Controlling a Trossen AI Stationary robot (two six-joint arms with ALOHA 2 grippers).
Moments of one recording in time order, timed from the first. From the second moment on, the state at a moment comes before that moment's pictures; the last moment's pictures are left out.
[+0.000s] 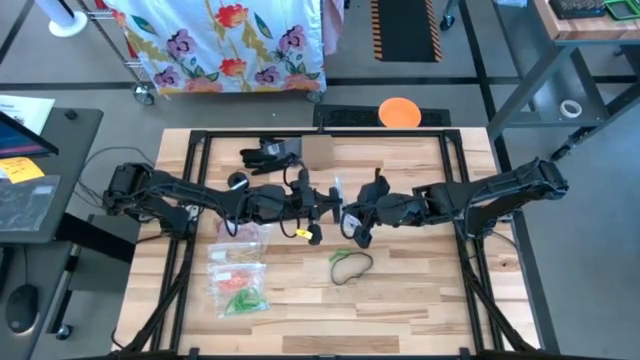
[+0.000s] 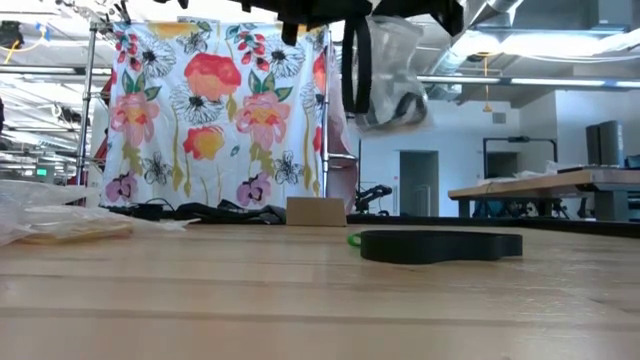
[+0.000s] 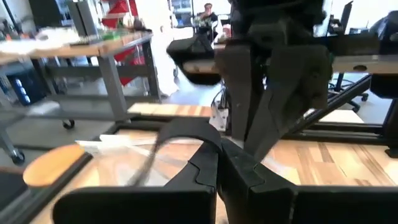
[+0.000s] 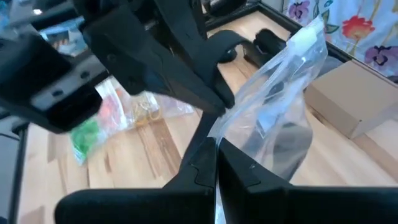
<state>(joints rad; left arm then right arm) -0.10 1.52 0.97 0.50 -0.32 0.06 0.22 1.36 1.17 -0.41 0.45 0.47</state>
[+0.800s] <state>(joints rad) -0.03 1.52 0.99 0.29 -0.21 -0.24 0.23 1.43 1.17 -0.40 0.49 0.31</state>
